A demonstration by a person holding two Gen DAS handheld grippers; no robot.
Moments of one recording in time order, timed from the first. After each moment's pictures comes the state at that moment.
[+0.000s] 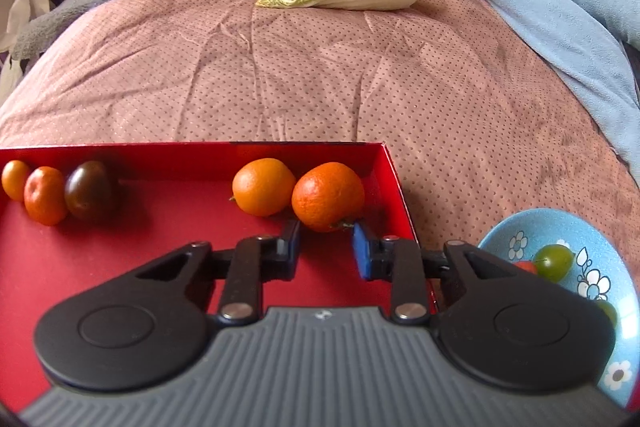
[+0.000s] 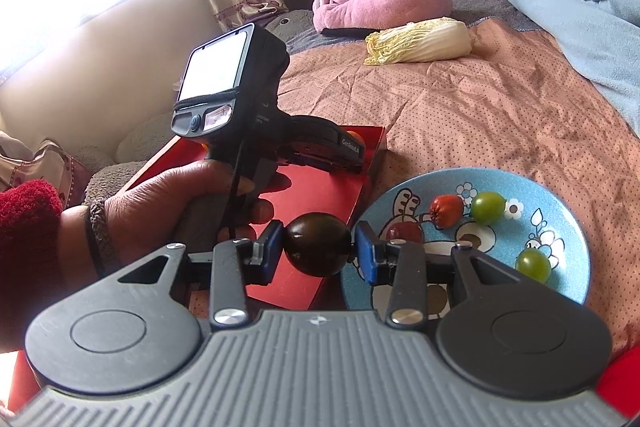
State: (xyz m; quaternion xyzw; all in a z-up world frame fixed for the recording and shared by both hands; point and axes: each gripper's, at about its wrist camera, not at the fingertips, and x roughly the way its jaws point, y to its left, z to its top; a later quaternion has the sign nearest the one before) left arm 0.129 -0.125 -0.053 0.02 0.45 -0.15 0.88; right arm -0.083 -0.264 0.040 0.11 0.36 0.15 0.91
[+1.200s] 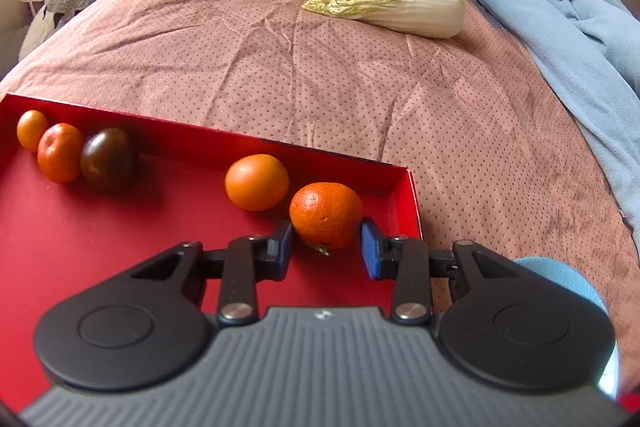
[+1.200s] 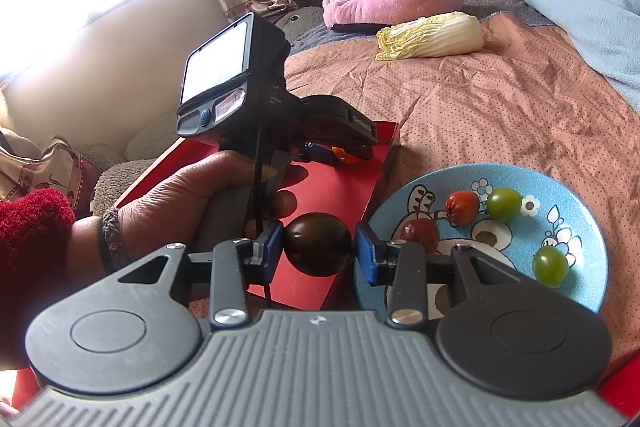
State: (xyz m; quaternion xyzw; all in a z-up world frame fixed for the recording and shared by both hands) left arm 0.133 -0.110 -0.055 -0.06 0.44 -0.09 0.89; right arm -0.076 -0.260 0.032 0.12 0.36 0.17 0.91
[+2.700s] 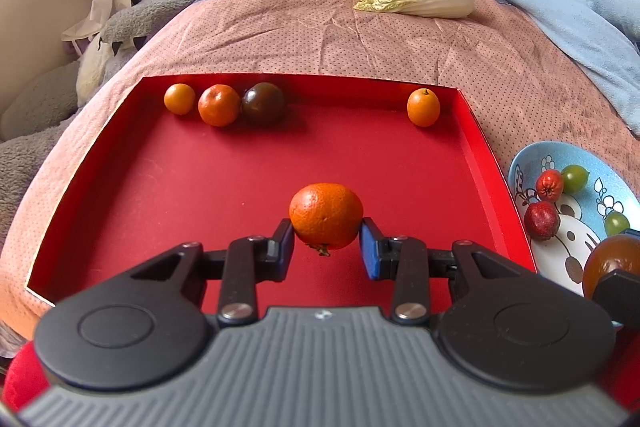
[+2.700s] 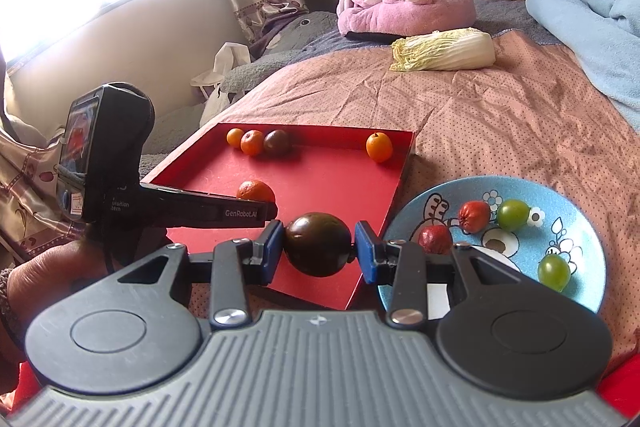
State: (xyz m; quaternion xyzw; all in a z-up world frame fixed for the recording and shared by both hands) left arm 0.028 -0.042 -0.030 0.03 0.42 -0.07 0.90; right arm -0.086 -0.245 0.047 0.10 0.35 0.17 0.92
